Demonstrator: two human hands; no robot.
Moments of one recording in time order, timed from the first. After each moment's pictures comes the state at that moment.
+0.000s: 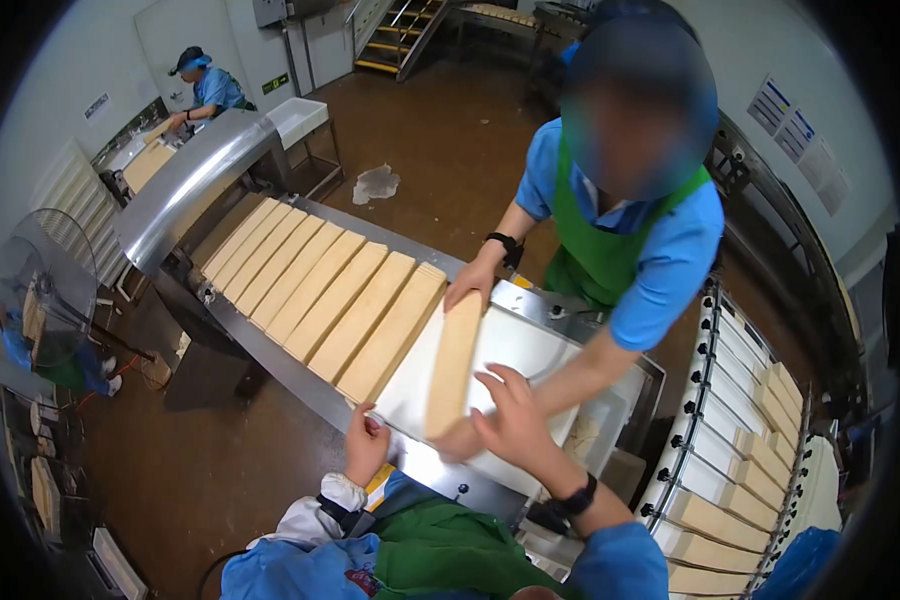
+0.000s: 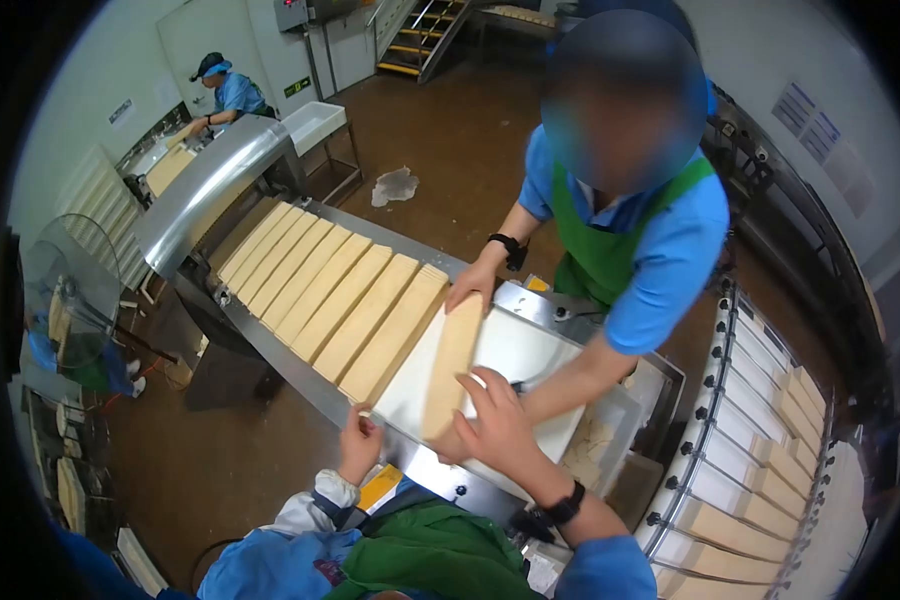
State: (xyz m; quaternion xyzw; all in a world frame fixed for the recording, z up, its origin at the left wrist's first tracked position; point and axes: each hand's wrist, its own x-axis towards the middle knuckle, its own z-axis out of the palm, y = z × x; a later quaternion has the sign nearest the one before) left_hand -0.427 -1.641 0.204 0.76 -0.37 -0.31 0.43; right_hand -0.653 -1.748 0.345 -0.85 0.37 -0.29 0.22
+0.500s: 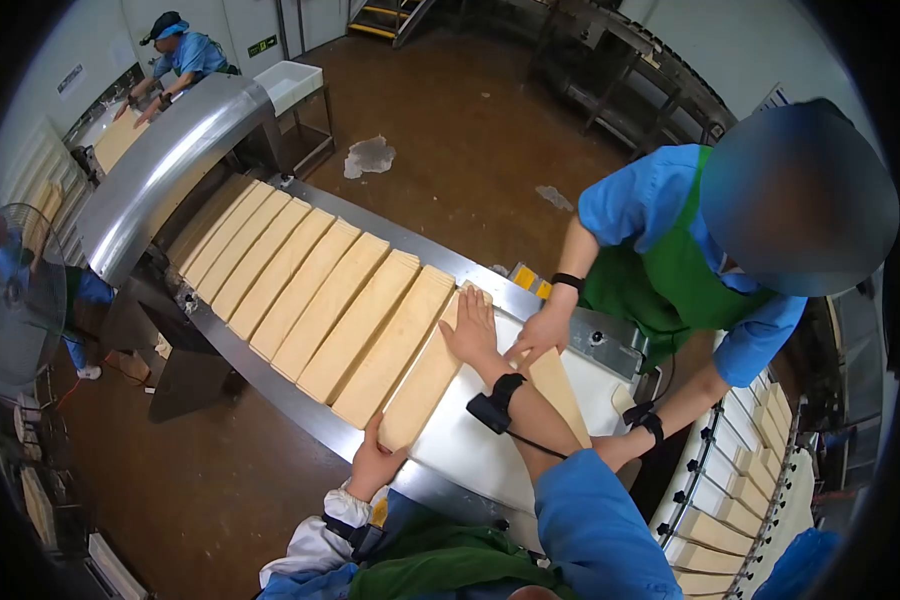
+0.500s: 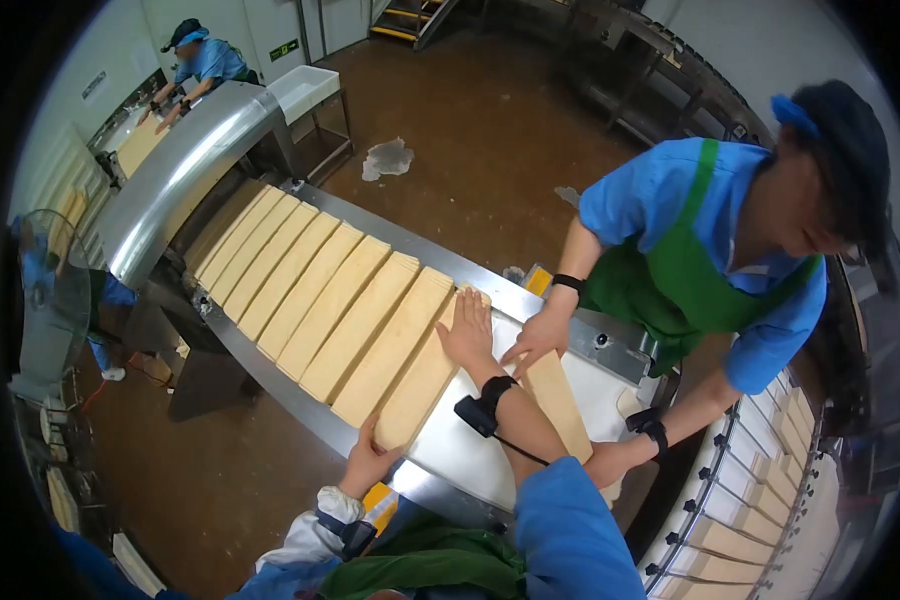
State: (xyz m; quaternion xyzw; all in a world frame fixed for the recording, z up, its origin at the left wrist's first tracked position) left_hand -0.338 -1.685 0.157 0.74 -0.39 -0.44 0.33; right_hand -0.475 -1.955 0.138 -0.82 0.54 -0.07 0.14
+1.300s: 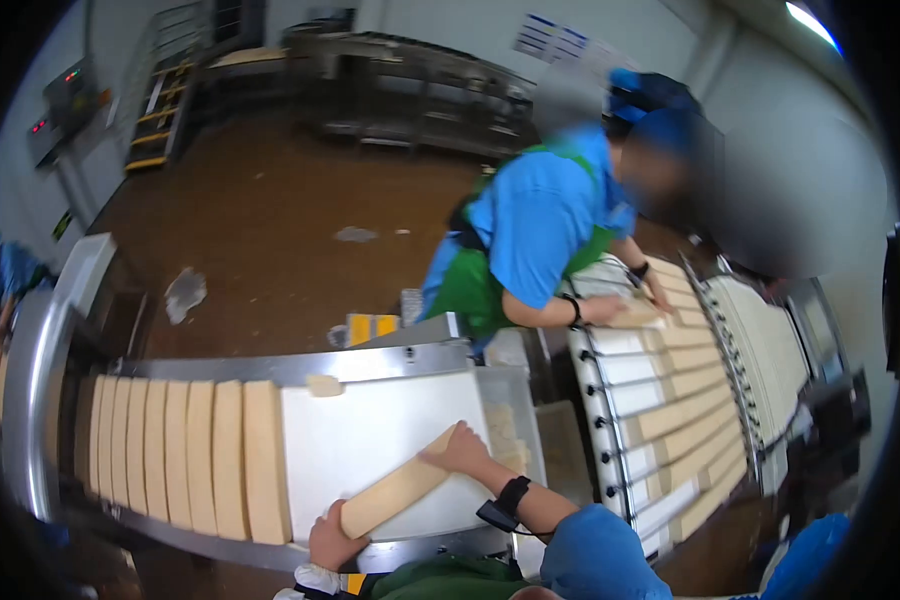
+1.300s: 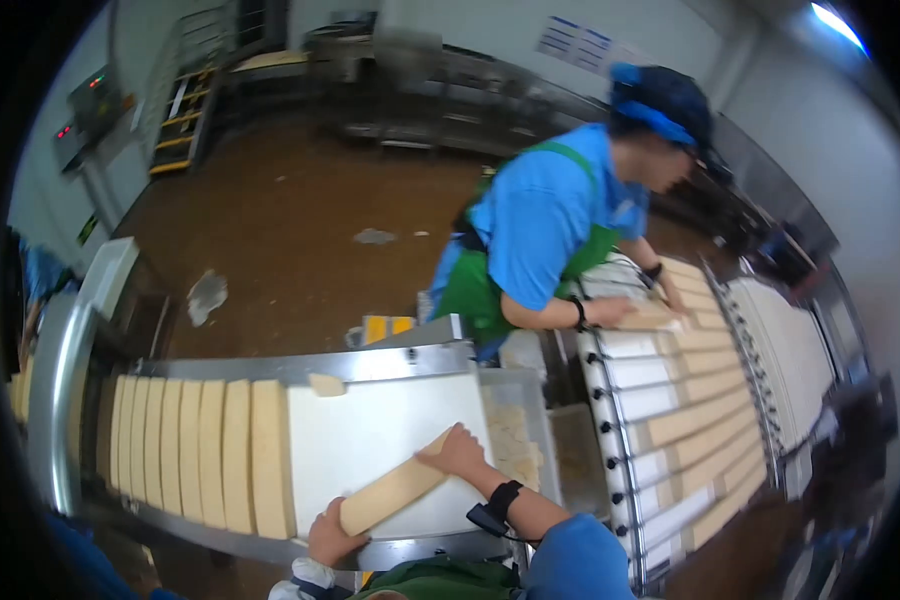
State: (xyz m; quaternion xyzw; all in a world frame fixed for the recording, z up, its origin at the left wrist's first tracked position) left_hand -0.385 -1.734 0.184 0.58 -0.71 -0.39 0.09; right_hand -0.691 -1.798 0.227 -0.47 0.83 0.00 0.29
